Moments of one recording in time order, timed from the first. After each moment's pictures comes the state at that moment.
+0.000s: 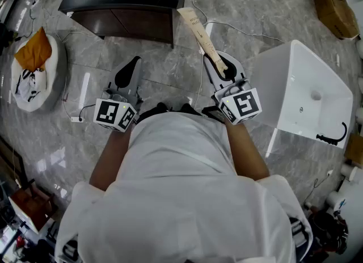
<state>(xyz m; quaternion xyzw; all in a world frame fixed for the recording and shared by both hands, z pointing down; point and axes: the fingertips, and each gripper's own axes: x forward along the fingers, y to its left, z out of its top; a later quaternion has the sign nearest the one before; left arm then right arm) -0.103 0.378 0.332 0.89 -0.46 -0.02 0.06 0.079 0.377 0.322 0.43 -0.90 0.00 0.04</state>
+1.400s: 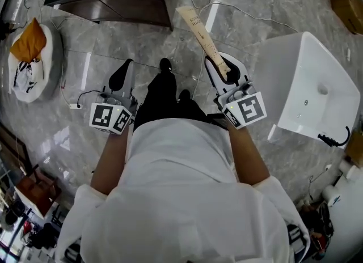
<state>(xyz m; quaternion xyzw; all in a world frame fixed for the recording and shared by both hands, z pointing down) -0.076 0.340 0.405 0.86 -0.49 0.03 0.13 0.125 0.336 0.377 0.40 -0.91 0.07 0.05</state>
